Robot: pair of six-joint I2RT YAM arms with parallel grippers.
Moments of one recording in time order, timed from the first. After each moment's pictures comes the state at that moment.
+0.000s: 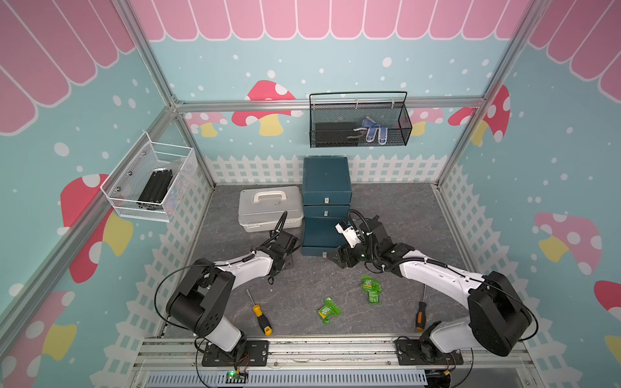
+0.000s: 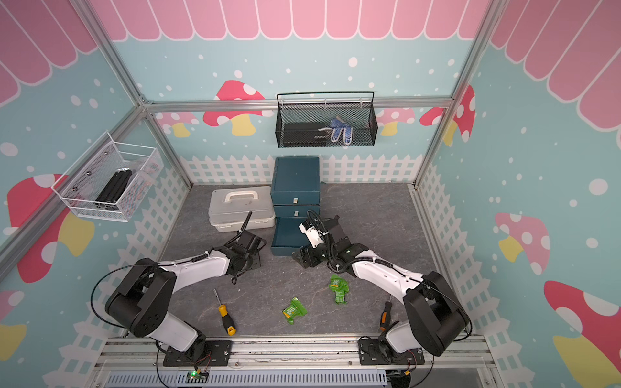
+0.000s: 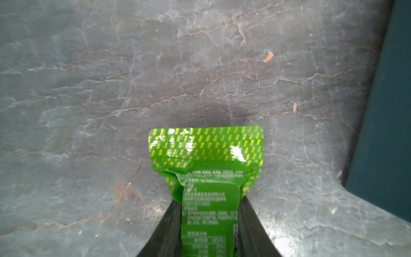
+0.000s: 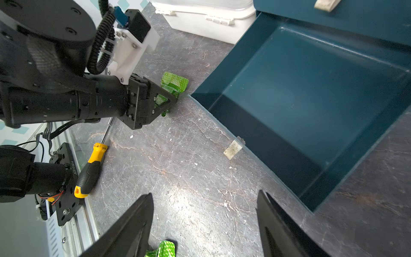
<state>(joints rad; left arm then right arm) -0.48 1.56 0.77 -0.36 -0.31 -0.62 0.63 1.43 0.87 -0.13 -0.38 0.19</state>
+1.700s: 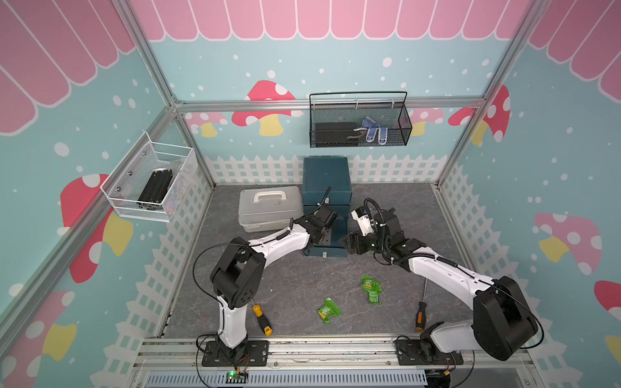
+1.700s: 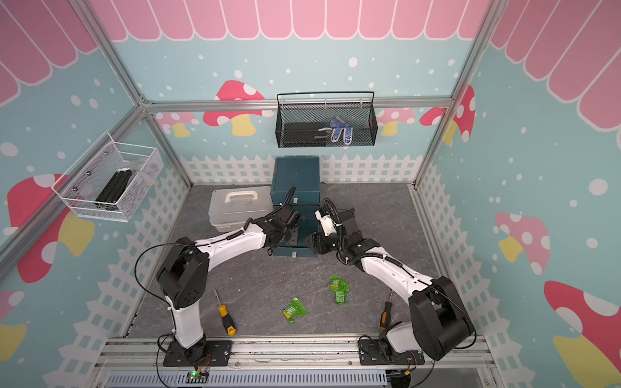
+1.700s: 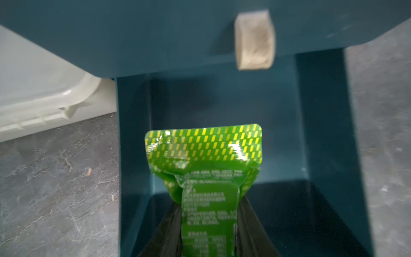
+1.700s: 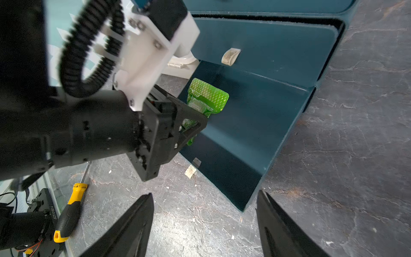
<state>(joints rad) -0.67 1.94 1.42 -0.53 -0.27 -0.47 0.50 1.40 0.88 -0.10 -0.34 0.23</state>
